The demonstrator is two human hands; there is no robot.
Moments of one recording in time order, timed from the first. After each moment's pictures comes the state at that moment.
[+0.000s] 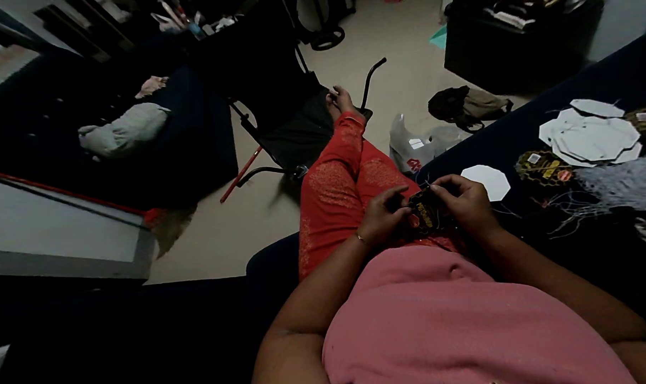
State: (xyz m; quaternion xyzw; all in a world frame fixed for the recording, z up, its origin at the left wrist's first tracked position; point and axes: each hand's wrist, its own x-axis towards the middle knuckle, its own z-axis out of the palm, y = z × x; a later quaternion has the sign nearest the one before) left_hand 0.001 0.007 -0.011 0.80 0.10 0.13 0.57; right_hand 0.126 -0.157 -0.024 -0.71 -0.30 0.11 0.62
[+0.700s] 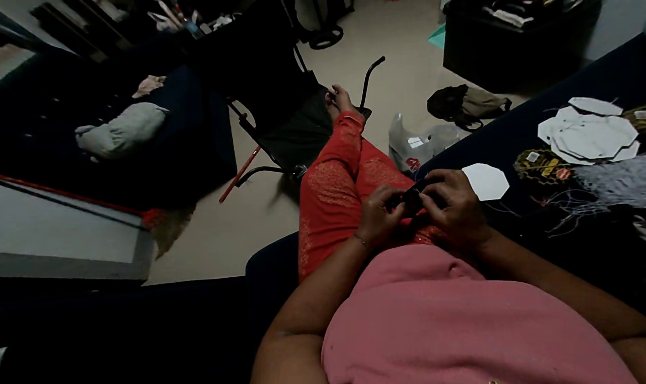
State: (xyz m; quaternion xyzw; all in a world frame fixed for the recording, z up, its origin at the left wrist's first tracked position) left_hand -0.003 0.004 -0.021 0.85 0.05 0.29 0.43; right_hand 0.114 -0.150 -0.030 -0.72 -0.49 -0.16 0.46
